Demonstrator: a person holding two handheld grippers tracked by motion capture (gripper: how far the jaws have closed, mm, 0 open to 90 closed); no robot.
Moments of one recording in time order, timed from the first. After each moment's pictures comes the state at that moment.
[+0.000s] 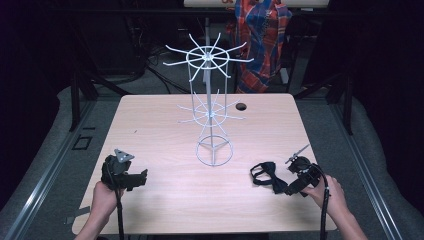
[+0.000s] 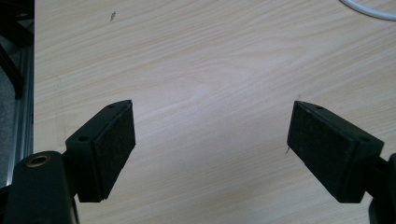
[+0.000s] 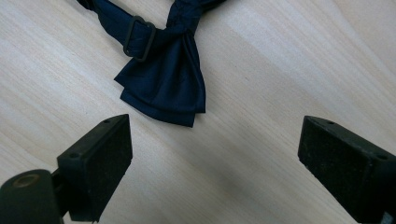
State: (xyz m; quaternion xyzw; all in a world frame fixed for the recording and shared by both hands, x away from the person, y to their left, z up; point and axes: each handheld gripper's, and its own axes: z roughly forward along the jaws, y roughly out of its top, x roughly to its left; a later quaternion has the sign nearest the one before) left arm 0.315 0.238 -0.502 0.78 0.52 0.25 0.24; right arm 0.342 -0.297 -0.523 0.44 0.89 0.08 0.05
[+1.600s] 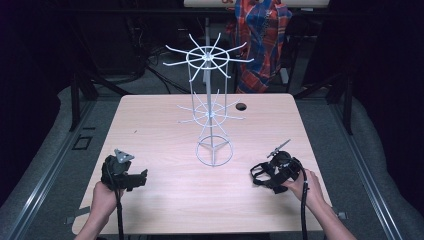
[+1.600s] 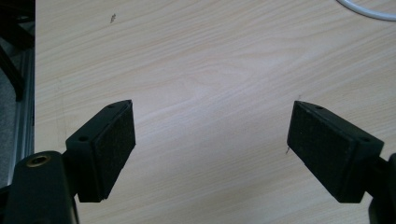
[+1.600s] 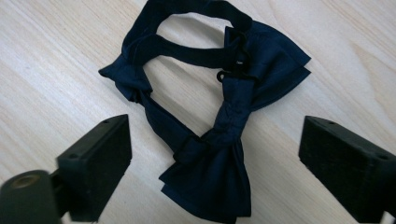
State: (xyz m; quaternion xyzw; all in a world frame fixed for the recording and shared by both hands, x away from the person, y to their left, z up) left arm 0.314 0.238 -0.501 0.78 0.52 0.25 0.25; right arm 0.365 -0.249 -0.533 0.42 0.89 0.14 0.06
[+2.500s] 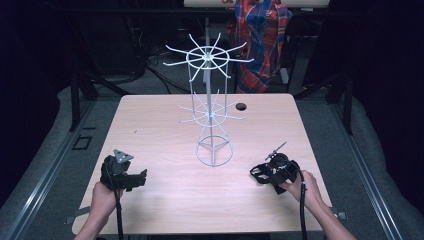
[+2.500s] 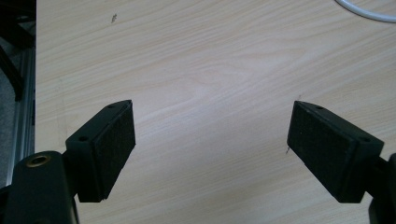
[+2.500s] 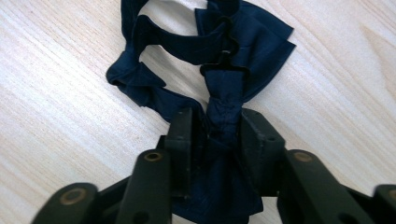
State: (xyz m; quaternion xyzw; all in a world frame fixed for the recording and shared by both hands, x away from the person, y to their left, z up) left arm 0.313 0.239 -0.501 0.78 0.52 0.25 0.25; right arm 0.364 -0.244 -0.543 0.43 0.89 0.10 0.08
